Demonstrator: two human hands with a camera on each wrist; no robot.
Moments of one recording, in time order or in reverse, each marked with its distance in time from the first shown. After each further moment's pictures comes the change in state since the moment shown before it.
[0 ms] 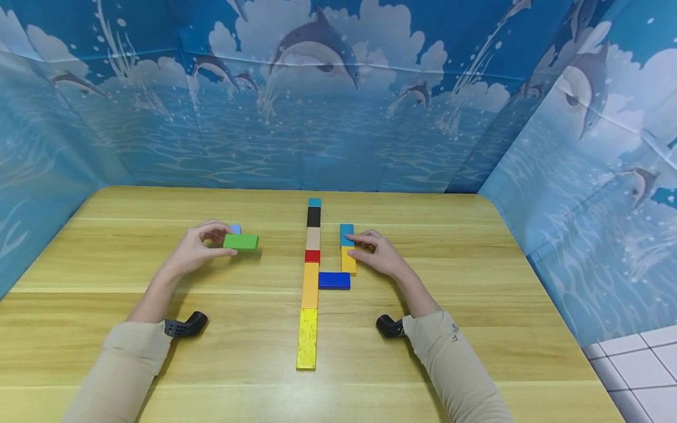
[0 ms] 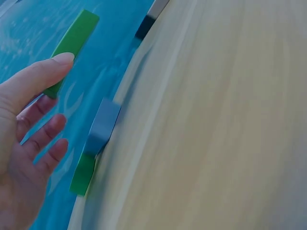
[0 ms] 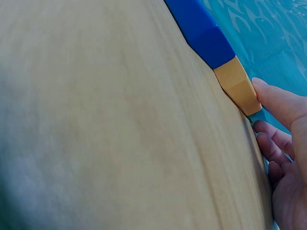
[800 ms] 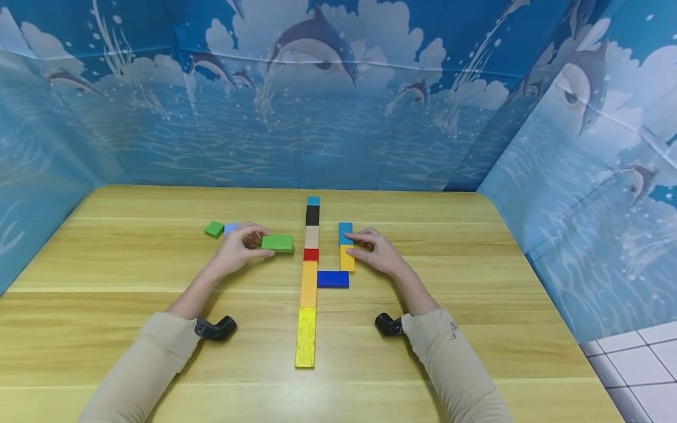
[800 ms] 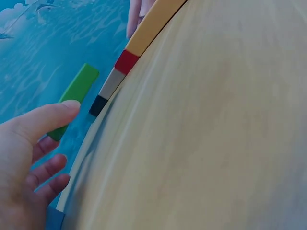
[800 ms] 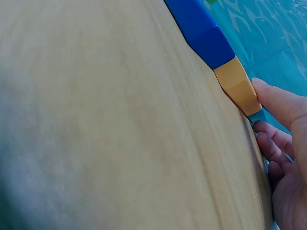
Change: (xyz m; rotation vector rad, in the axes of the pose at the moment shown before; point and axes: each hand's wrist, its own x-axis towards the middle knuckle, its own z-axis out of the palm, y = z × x) left_hand 0.024 0.013 0.067 -0.029 -0.026 0.014; right_hand 0.000 0.003 0.000 -0.001 0.000 -0.022
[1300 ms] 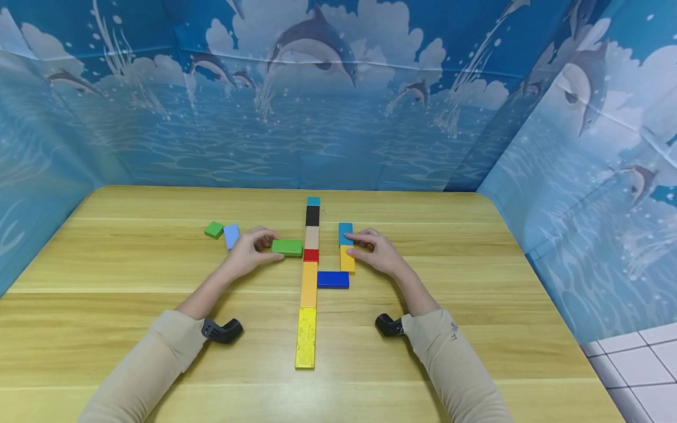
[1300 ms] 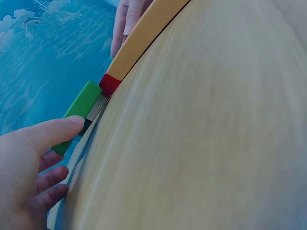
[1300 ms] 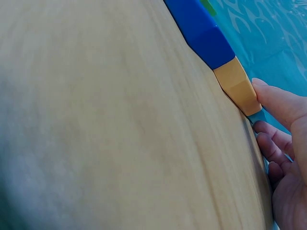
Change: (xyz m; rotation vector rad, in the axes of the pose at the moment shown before) left_hand 0.003 0.003 0.020 0.092 0.001 0.039; right_hand 0.000 0.000 -0.001 0.002 -0.004 0.008
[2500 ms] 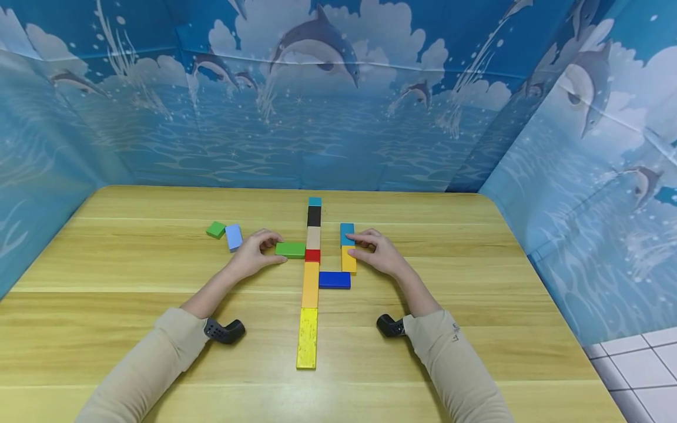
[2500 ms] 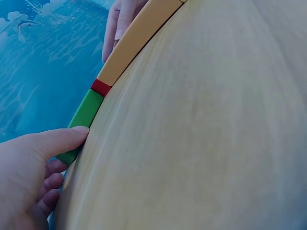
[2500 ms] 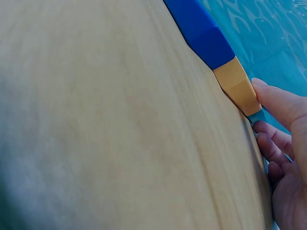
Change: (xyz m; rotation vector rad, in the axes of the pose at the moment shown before) left_hand 0.001 -0.005 0.006 0.065 -0.025 0.003; right_hand 0.000 0.001 0.000 -0.001 0.007 0.006
